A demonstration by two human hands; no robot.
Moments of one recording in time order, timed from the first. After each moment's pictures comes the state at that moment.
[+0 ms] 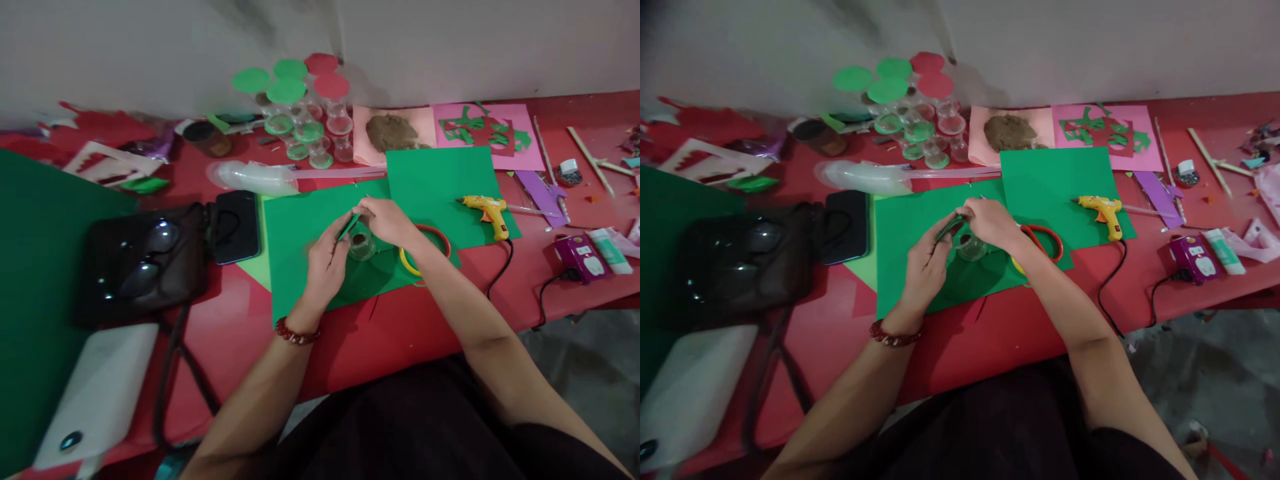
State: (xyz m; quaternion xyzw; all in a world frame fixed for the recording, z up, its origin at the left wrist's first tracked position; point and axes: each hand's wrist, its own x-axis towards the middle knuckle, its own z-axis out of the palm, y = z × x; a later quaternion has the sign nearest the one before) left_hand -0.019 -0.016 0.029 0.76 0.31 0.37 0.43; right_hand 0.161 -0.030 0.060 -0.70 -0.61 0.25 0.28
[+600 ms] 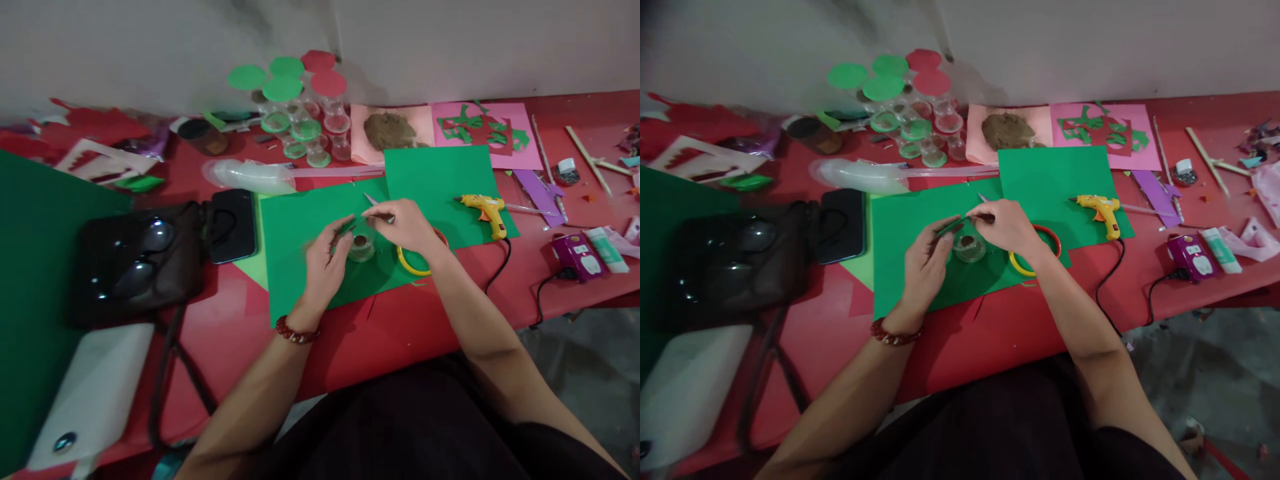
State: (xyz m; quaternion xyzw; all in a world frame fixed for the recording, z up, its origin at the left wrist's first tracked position) left_hand -0.016 -0.021 0.029 0.74 0.34 0.38 0.44; right_hand 0.174 -0.068 0.077 -0.67 -0.54 0.31 0.41
